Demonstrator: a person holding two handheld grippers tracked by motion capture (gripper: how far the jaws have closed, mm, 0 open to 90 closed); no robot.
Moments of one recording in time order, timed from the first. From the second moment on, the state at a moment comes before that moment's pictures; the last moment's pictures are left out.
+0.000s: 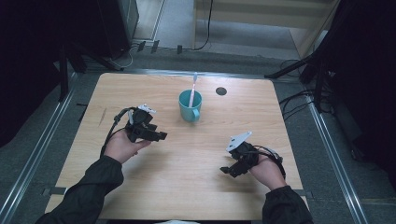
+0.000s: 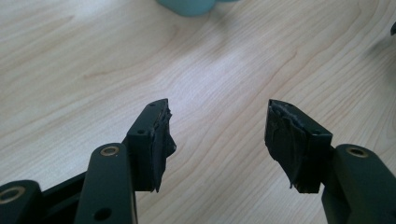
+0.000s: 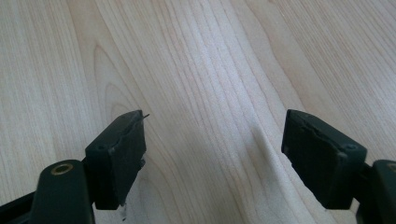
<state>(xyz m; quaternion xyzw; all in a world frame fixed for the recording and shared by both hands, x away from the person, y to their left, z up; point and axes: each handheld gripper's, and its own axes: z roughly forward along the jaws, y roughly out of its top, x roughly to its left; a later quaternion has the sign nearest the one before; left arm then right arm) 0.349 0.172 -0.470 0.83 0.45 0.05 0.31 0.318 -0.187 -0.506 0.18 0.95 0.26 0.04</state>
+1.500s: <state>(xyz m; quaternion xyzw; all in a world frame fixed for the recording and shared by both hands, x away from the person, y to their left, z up) 0.324 0.208 -0.488 0.83 0.49 0.04 0.29 0.322 -0.176 -0.505 0.16 0.95 0.26 0.05</state>
